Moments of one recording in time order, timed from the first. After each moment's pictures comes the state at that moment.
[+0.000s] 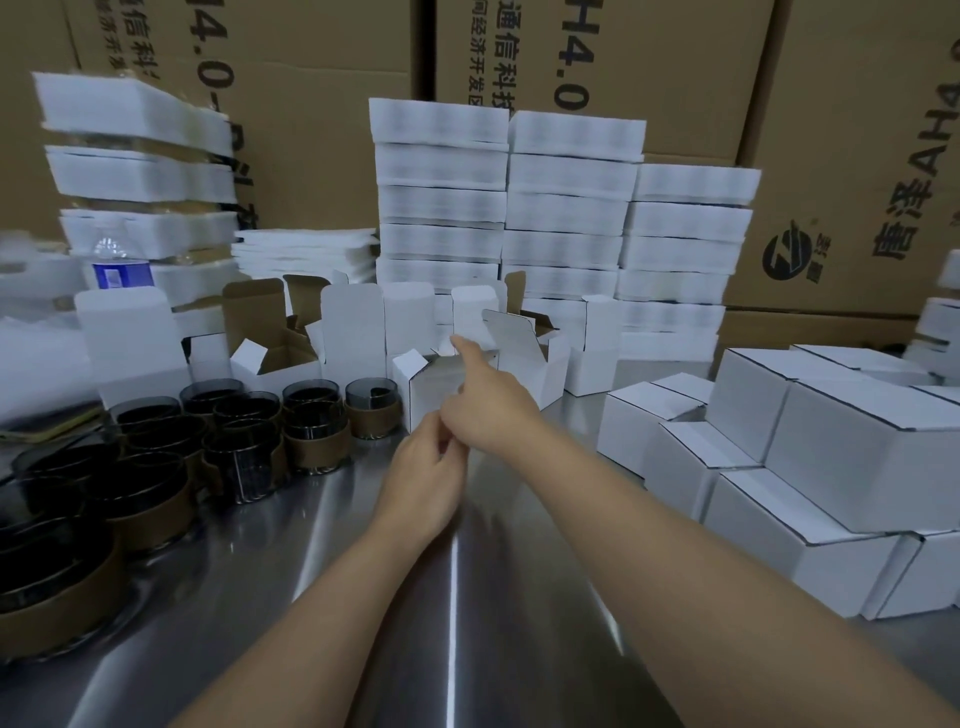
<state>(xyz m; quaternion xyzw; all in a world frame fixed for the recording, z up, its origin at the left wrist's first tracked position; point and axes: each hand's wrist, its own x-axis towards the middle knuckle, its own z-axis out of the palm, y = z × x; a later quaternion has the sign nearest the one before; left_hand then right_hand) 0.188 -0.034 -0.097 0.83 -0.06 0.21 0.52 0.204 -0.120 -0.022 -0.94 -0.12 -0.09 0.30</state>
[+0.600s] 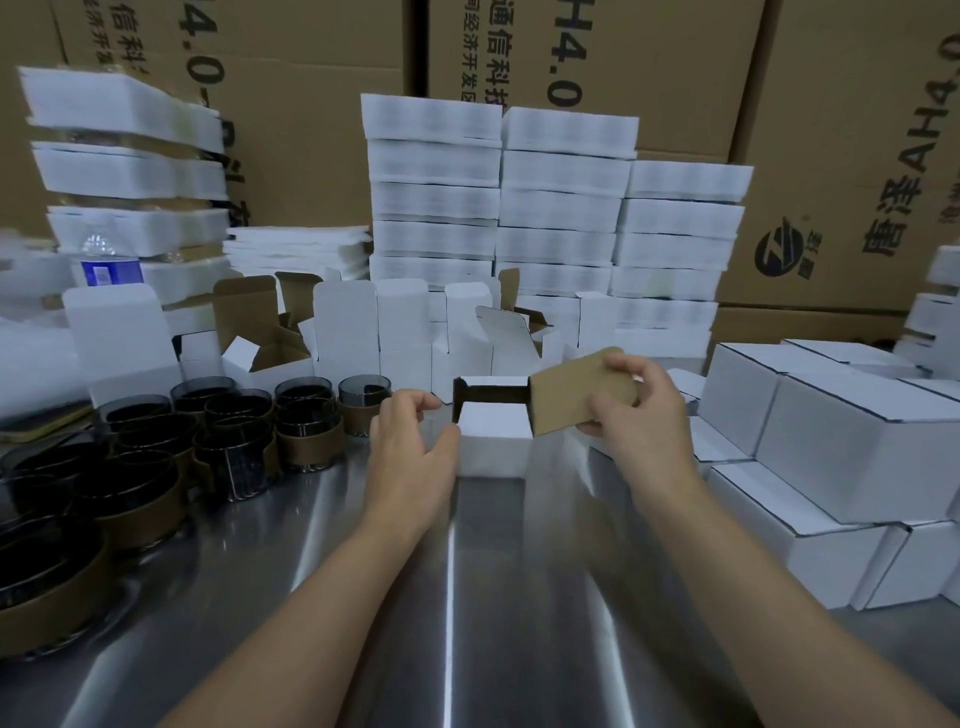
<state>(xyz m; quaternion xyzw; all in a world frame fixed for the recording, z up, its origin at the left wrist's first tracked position) 0.183 -0.033 -0.092 0.81 -0.05 0.29 0.51 0.172 -0.220 -0.048 -0.72 0.01 -0.28 0.63</state>
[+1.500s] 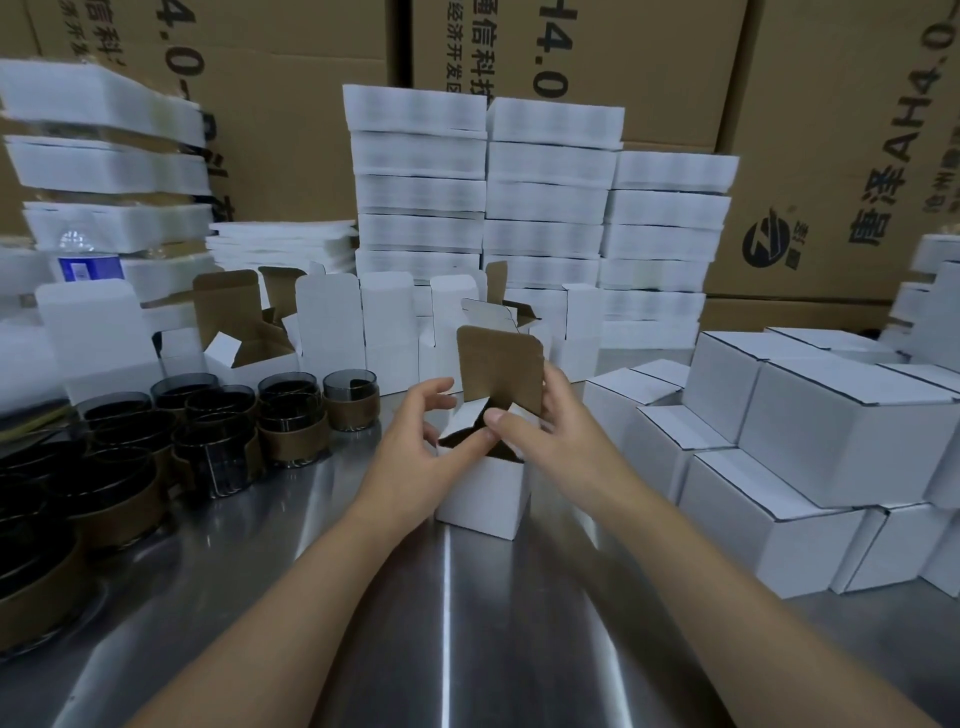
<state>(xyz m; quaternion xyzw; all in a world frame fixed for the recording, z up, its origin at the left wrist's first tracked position) 0.172 -0.038 -0.089 0.79 -0.14 0.19 0.56 0.169 -0.198 -0.066 -0.78 -0.20 -0.12 0.59</state>
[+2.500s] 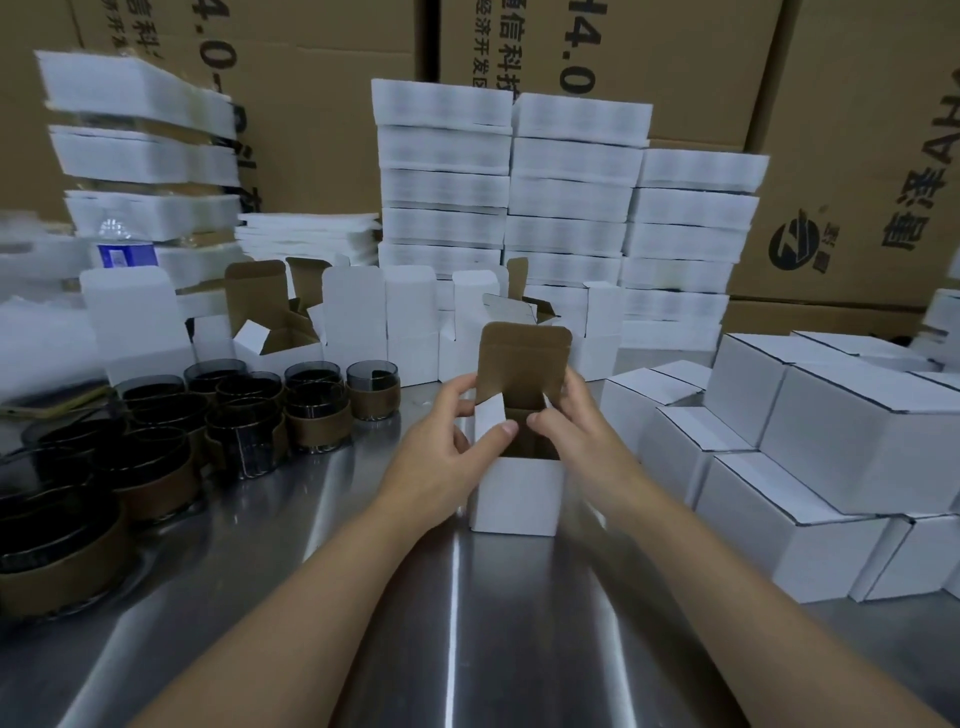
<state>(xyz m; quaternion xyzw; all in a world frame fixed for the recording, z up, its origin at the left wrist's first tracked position) 0.170 -0.038 -0.091 0.83 -0.16 0.17 0.51 0.177 -0.200 -0.074 -0.76 -0.20 -0.08 0.62</state>
